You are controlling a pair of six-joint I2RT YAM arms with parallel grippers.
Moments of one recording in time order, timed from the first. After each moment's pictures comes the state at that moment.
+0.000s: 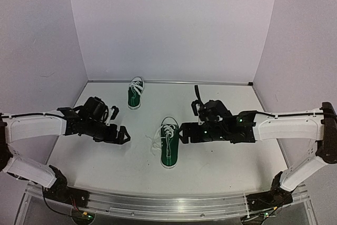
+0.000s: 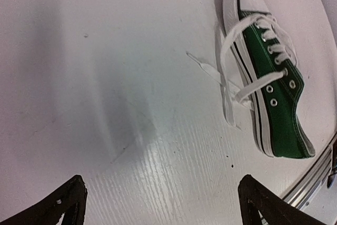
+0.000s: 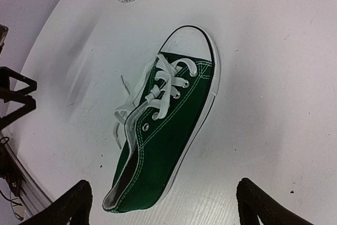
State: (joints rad) left arm -0.66 1.26 0.72 -0.39 0.13 -0.47; right arm 1.00 1.48 0.96 -0.24 0.19 0.67
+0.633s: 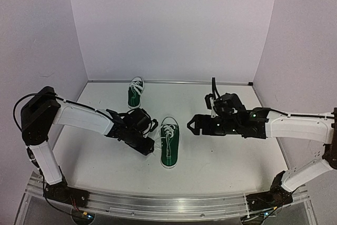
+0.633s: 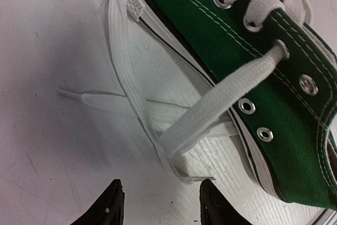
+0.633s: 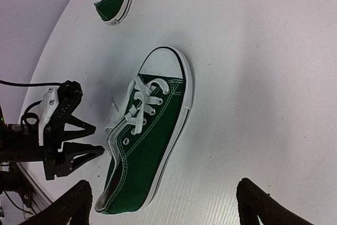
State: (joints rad) left arm -0.93 1.77 1.00 -0.31 0.00 -0.34; right arm 0.89 1.37 0.90 -0.24 0.12 0.67
